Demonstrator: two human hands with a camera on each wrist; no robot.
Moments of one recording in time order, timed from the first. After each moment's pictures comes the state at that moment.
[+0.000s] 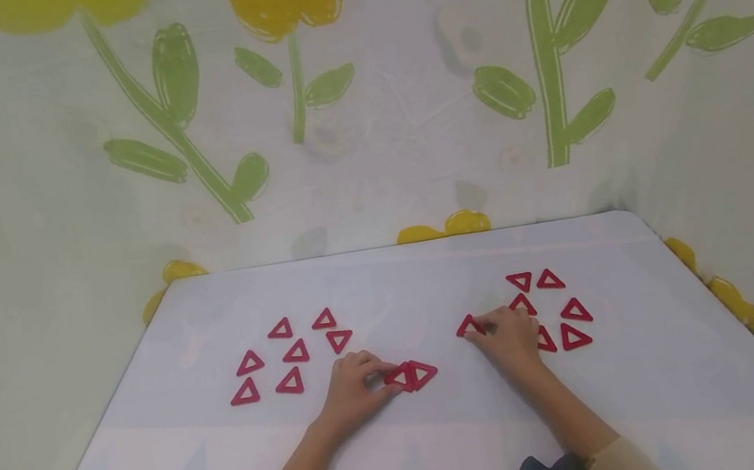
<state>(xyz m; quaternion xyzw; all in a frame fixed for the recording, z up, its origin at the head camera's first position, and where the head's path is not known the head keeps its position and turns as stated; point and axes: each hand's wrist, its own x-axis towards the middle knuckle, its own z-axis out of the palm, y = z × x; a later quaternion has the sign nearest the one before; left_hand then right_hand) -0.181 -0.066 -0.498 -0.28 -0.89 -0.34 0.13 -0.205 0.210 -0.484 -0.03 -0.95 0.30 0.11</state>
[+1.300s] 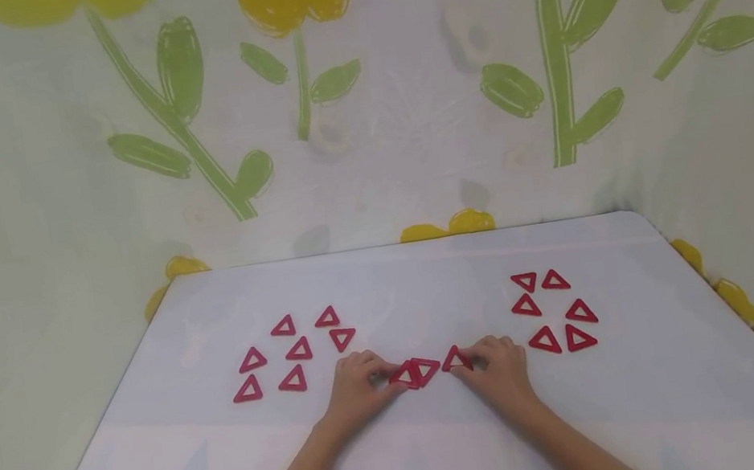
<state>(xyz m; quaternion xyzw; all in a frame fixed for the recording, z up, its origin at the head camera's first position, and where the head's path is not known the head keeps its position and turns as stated) -0.179 -0.063 -0.499 -0.24 -0.90 -0.33 0.13 -0.163 0.180 -0.498 0.06 -0.92 0.36 0.17</state>
